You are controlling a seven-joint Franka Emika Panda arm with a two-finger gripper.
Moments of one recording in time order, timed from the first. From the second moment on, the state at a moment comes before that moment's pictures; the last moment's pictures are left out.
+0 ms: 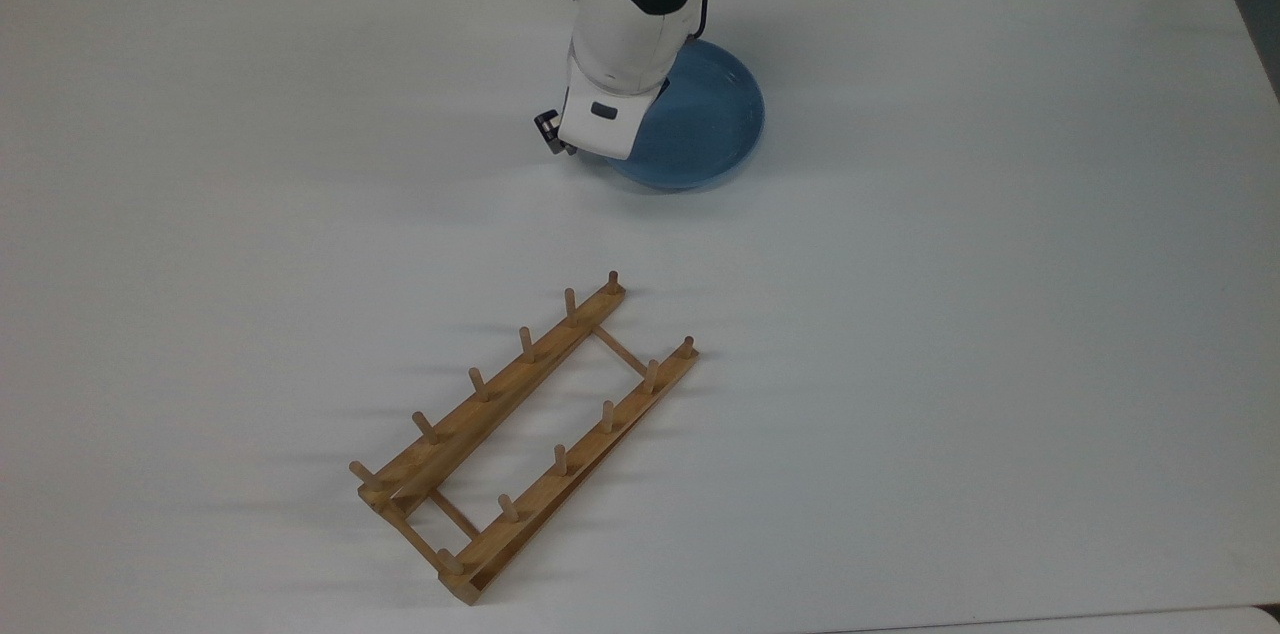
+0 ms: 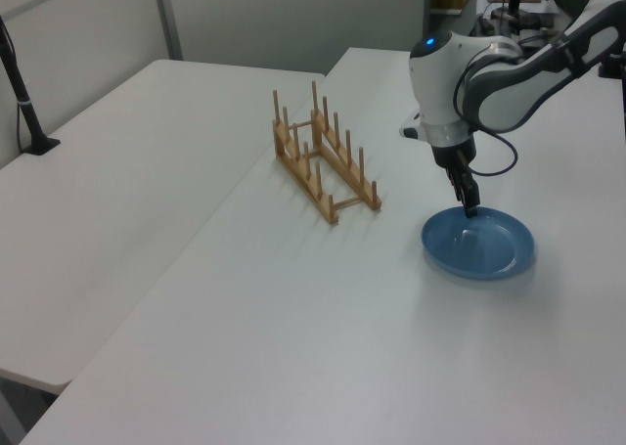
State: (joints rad) arm 0.10 0.23 0.09 -2.02 -0.18 2.01 -0.29
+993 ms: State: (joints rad) arm 0.11 0.21 0.09 -1.72 -0.18 1.81 -0.27
